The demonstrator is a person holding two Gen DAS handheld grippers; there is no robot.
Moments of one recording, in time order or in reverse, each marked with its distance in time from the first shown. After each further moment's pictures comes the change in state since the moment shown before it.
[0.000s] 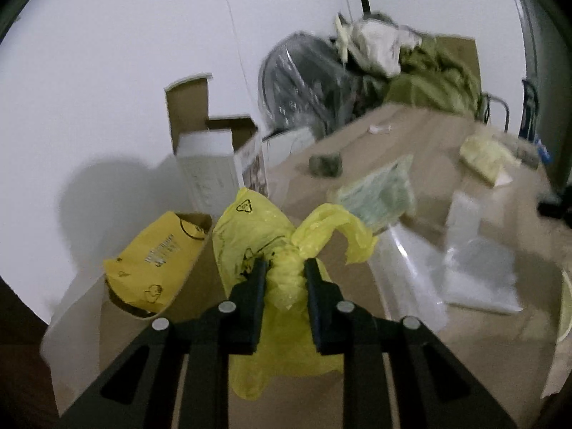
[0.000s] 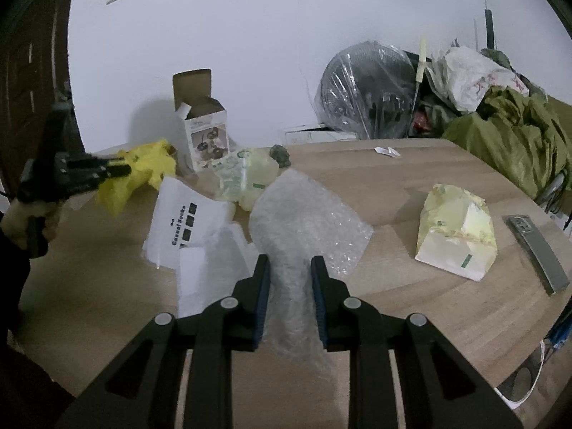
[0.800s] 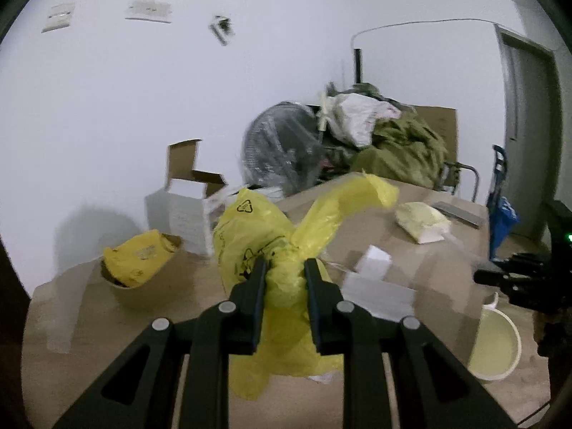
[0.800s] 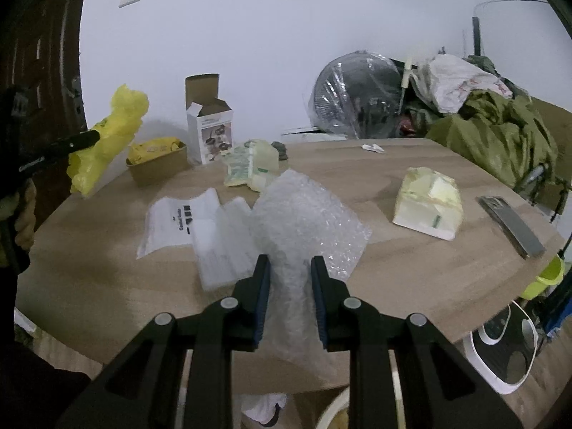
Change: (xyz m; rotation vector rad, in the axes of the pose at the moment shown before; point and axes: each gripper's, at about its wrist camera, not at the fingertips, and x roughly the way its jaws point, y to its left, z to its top) left arm -0.110 -0.056 -0.024 -0.124 -0.233 -0.107; right arm -0.063 0.013 -0.048 0.012 -0.039 -0.043
